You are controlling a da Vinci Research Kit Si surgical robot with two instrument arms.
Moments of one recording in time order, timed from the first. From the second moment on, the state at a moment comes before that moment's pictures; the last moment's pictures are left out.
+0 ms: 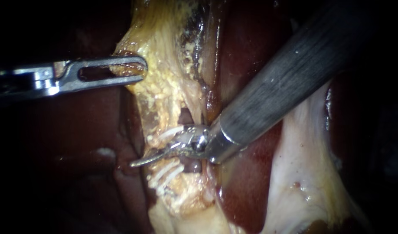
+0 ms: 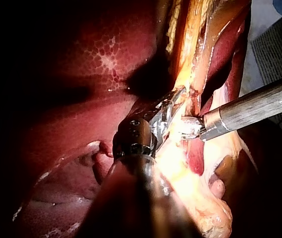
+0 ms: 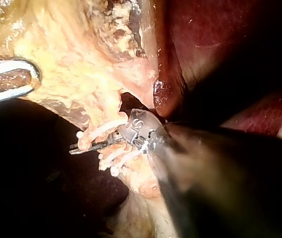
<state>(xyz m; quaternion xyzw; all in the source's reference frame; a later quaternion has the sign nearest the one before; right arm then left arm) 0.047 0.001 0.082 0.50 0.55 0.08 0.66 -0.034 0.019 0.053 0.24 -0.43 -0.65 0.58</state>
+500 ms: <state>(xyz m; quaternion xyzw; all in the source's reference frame) 0.047 0.001 0.082 0.50 0.55 0.07 0.66 -0.034 0.019 0.053 0.24 -0.43 -0.65 0.58</state>
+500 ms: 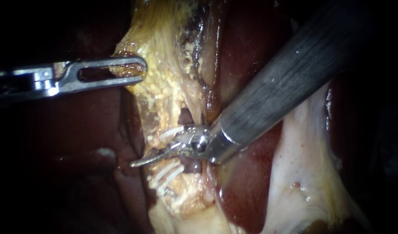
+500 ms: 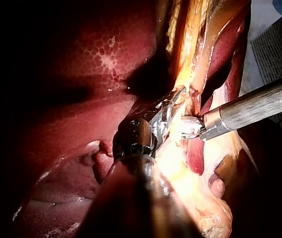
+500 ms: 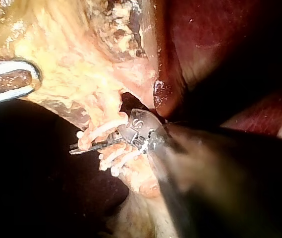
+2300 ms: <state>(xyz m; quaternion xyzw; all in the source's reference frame) 0.039 0.002 0.079 0.46 0.55 0.09 0.69 -0.033 0.019 0.053 0.24 -0.43 -0.64 0.58</state>
